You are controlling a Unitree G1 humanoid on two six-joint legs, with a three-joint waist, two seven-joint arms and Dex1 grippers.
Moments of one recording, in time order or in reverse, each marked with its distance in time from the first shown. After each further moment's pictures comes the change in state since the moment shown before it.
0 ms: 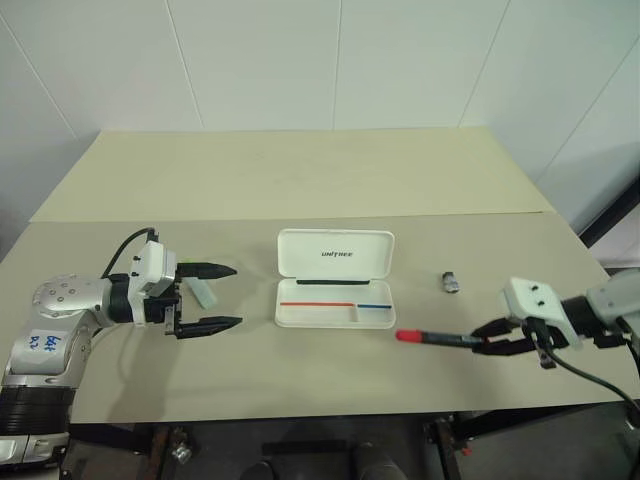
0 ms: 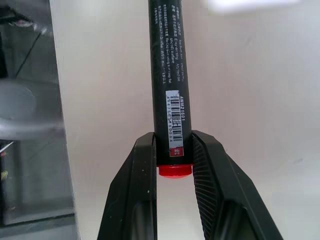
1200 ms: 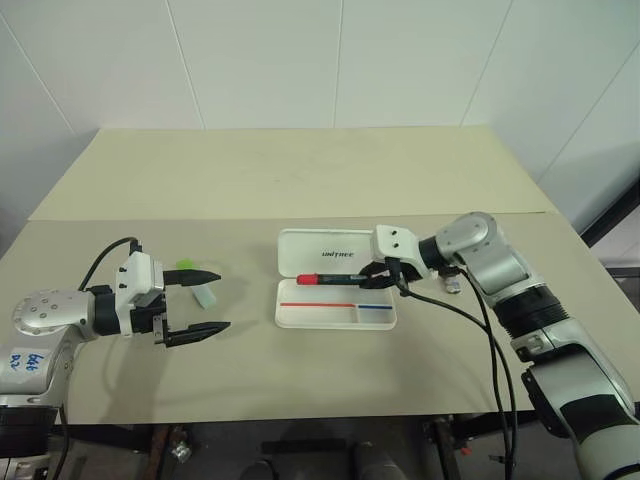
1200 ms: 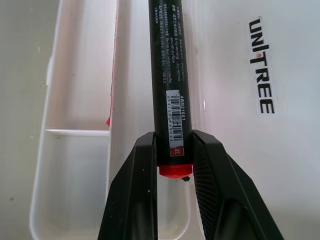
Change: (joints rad) left arm 0.117 0.030 0.059 -0.066 0.004 -0.007 0.071; right arm -0.557 0.561 0.335 0.445 -0.341 -0.069 -0.150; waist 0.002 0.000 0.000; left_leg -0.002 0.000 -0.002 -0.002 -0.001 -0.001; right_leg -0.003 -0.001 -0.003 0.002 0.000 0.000
